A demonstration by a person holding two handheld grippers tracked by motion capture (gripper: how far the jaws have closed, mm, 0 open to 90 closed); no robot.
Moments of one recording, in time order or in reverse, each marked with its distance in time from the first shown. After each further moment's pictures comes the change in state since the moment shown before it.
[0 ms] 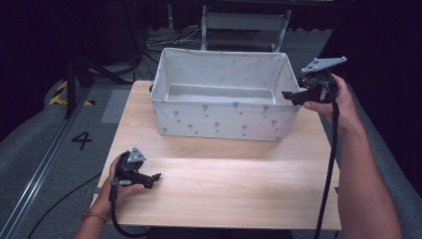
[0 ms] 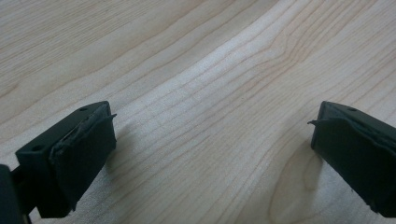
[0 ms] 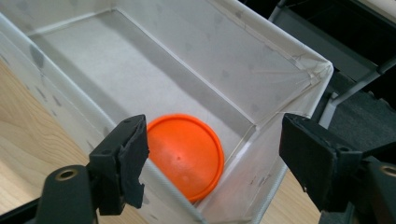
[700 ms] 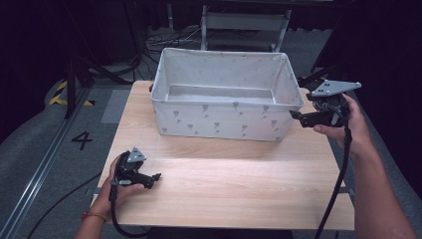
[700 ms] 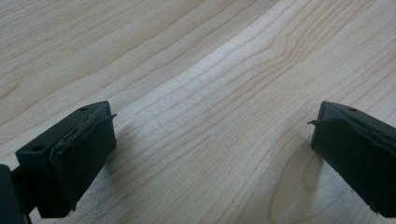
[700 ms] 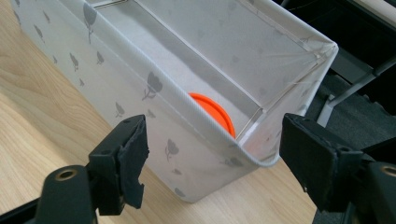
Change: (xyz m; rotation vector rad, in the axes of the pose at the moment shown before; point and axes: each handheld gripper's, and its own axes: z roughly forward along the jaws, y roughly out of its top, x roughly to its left) left arm 0.000 0.000 0.000 0.001 -0.006 0.003; right arm 0.030 -0.040 -0.037 -0.015 -0.015 -0.030
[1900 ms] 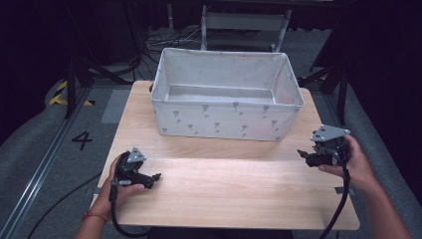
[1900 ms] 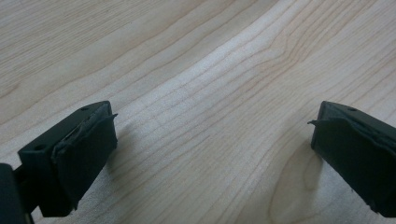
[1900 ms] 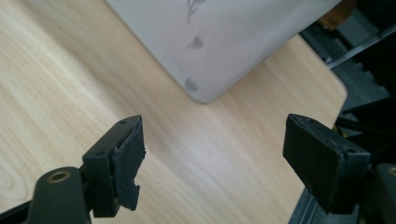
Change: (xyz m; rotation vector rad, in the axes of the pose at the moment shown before) left arm -0.001 0.000 0.000 0.000 0.005 -0.003; right arm 0.034 -0.108 0.013 0.192 -0.031 -0.113
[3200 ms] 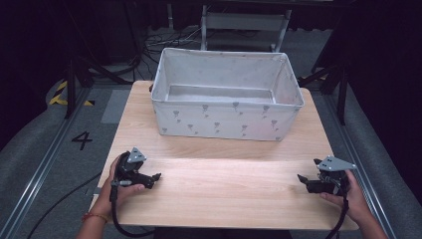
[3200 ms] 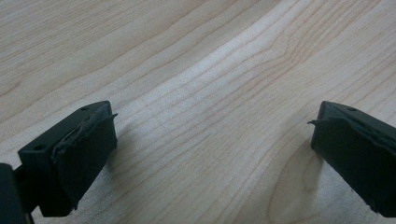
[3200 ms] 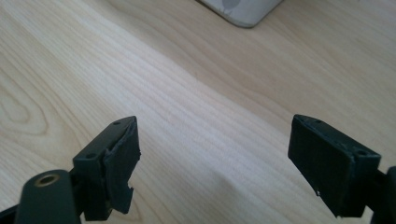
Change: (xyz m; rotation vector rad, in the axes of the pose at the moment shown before) left arm -0.001 0.000 0.000 0.000 0.010 -0.003; right arm 0.036 -0.099 0.031 -0.095 0.073 0.210
